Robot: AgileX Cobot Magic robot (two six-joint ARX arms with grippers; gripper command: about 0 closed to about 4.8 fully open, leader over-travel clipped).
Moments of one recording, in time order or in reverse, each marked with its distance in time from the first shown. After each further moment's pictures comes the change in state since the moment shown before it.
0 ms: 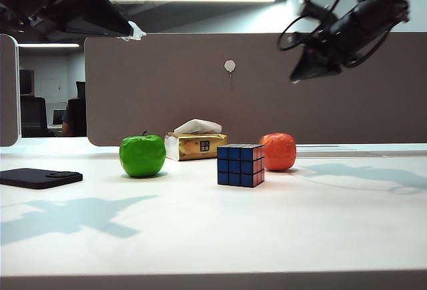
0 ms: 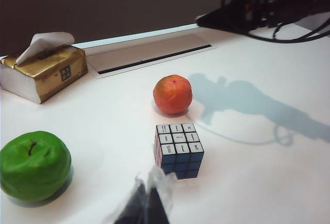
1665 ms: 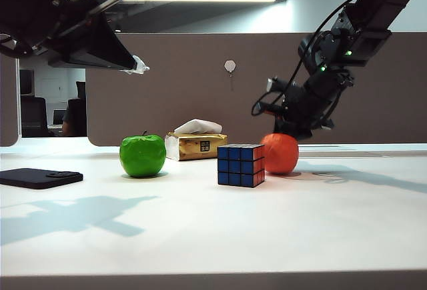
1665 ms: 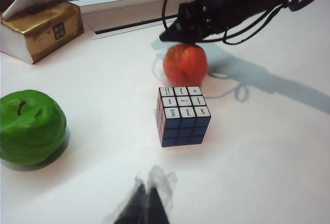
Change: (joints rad) left arm 0.000 0.076 0.000 -0.043 0.000 0.000; right arm 0.070 0.397 0.315 -0.191 0.131 0.111
